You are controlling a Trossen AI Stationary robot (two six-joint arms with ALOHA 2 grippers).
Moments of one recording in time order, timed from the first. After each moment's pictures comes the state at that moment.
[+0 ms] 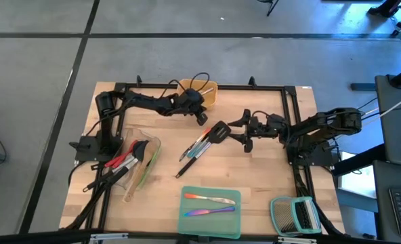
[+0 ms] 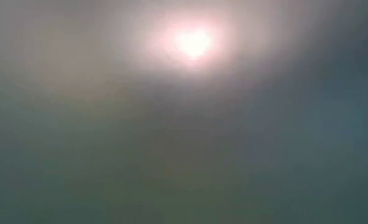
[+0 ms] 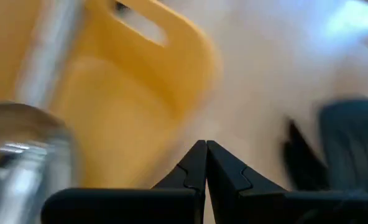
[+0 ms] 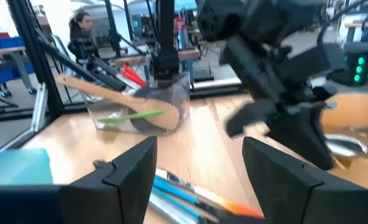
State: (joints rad) left arm 0.43 1.93 1.07 0.19 0.00 -0.20; right arm -0.22 1.45 0.18 1.24 -0.21 0.11
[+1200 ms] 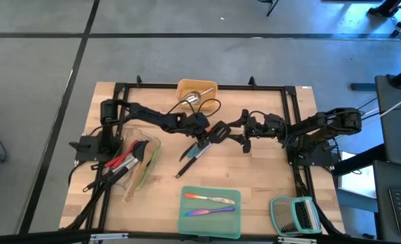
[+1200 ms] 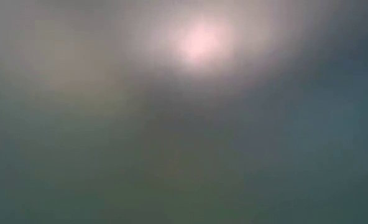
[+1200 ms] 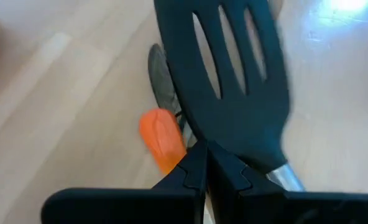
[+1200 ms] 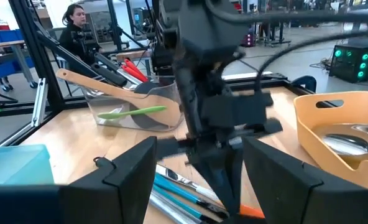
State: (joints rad) left arm 0.20 1.97 1.07 0.08 -0.03 -0.27; right arm -0.21 1.45 0.21 1.19 -0.21 0.10
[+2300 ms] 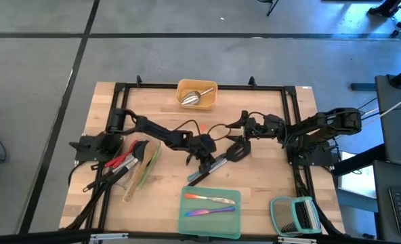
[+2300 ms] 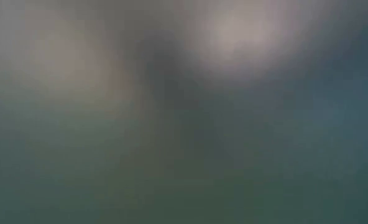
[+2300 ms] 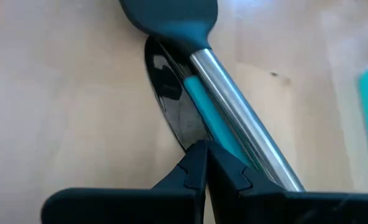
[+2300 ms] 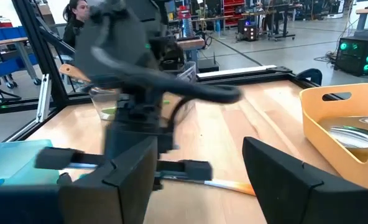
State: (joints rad) left arm -0.02 2.06 1.13 0.13 0.15 -0.32; right arm -0.20 1.45 0.21 1.17 -0.21 0.11
